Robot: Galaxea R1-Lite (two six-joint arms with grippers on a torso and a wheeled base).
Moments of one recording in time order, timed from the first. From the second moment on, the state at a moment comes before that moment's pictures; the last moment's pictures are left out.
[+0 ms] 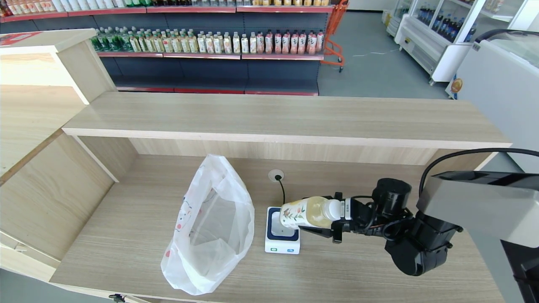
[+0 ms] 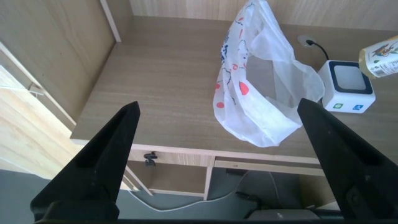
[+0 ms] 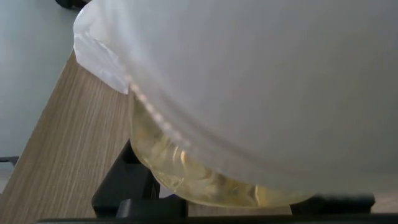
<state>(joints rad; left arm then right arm) 0.00 0.00 0.00 0.00 -0.01 -0.01 0.35 2.36 -0.79 -1.52 1.00 -0.71</state>
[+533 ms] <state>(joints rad) 0.00 0.00 0.00 0.00 -0.01 -0.01 0.34 2.43 -0.87 -1.54 1.03 -0.80</state>
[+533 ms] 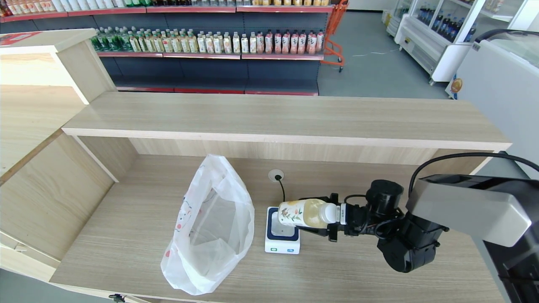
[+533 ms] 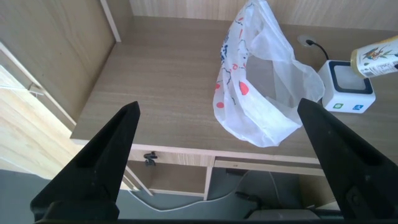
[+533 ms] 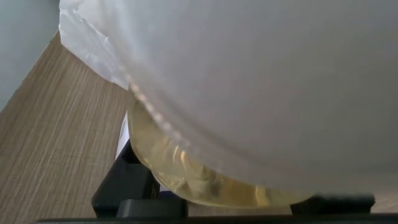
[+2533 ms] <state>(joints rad) 0.00 0.00 0.00 0.00 -0.01 -0.01 0.32 2.48 -0.97 -1.54 1.08 -0.72</state>
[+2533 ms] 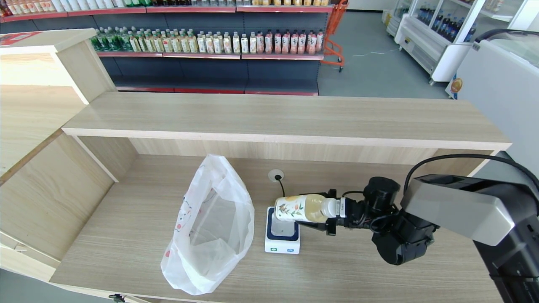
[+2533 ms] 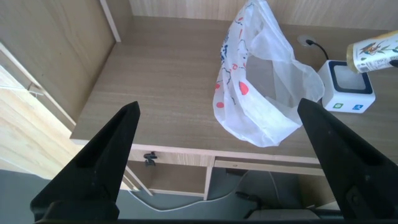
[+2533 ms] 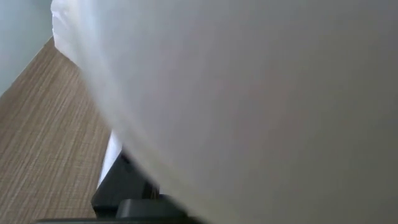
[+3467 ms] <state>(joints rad) 0.00 0.00 0.00 0.00 -0.01 -0.01 0.33 1.98 -0.53 -1.33 0.52 0.04</state>
